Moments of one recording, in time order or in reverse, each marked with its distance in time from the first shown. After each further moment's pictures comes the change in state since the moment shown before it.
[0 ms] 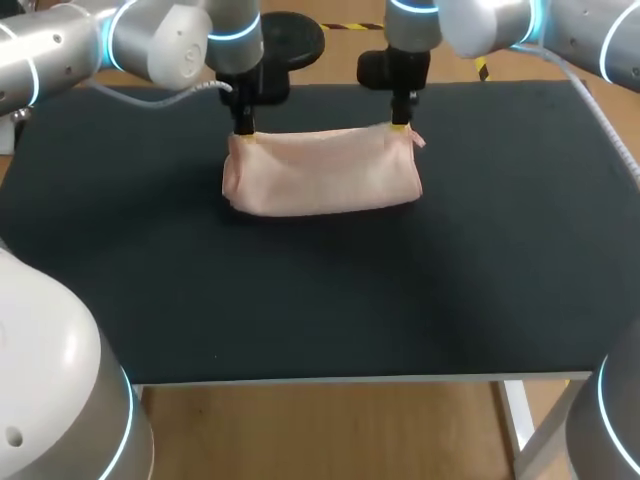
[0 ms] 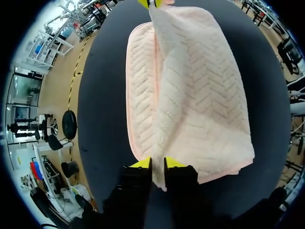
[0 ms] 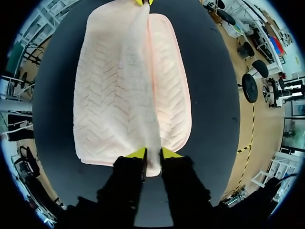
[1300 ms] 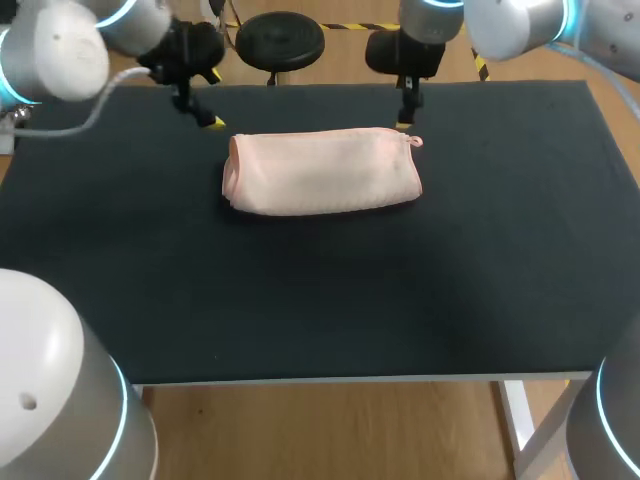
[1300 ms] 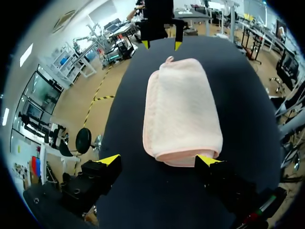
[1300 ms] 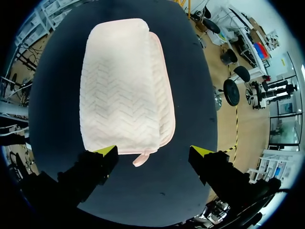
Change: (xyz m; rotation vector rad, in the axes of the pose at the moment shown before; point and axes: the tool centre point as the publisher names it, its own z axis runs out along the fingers) left arm 0.016 0.041 -0.099 0.409 -0.103 -0.089; right arm 0.006 0.000 -0.051 -0.077 -0.156 0.009
